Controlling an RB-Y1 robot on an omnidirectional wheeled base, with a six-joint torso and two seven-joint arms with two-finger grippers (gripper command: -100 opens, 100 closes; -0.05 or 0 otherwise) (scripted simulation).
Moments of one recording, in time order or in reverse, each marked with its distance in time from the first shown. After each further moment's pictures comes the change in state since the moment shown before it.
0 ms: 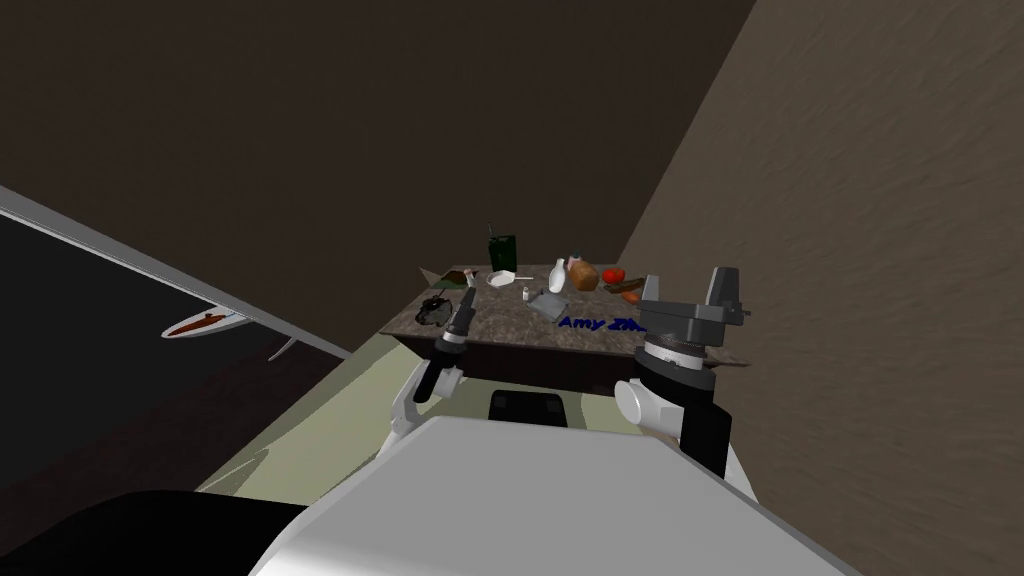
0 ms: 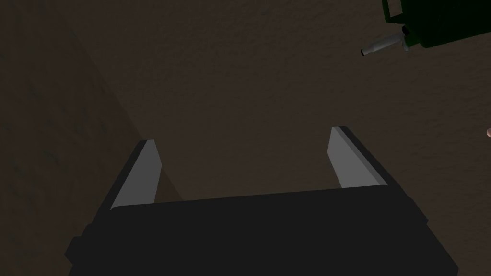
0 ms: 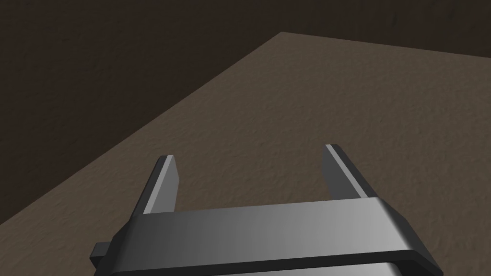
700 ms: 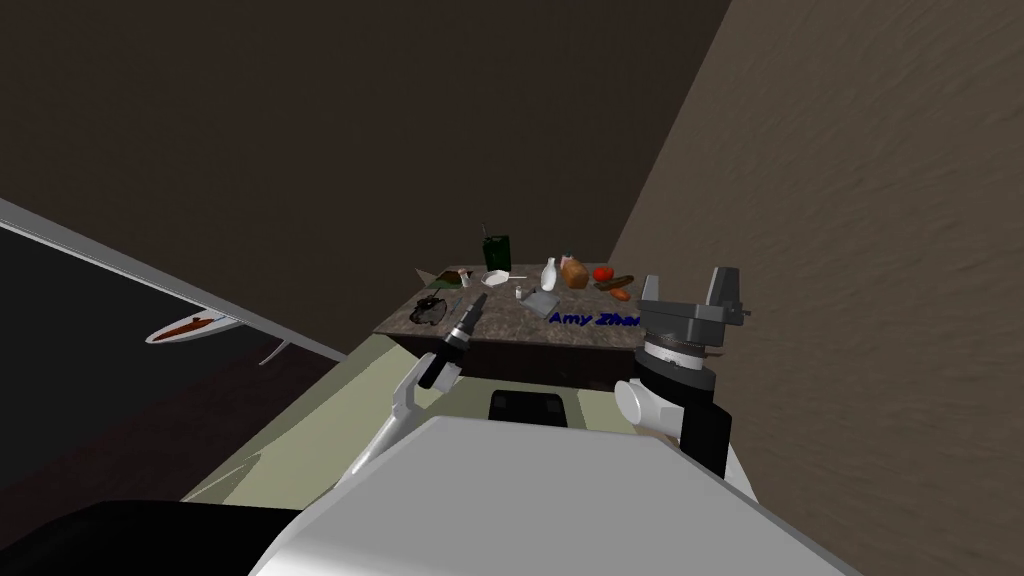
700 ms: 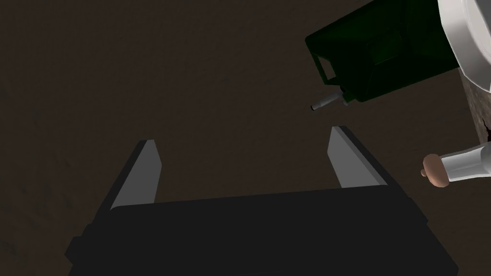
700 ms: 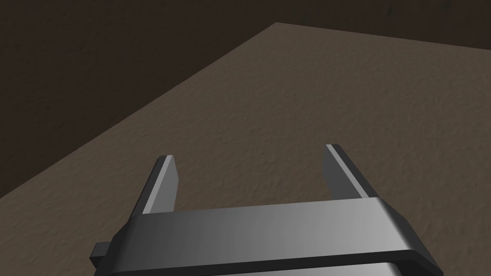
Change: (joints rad) left arm -0.078 0.149 -0.059 0.084 0.011 0.169 0.020; right arm 0.000 0.000 0.000 0.000 0.000 0.000 0.000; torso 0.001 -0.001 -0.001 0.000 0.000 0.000
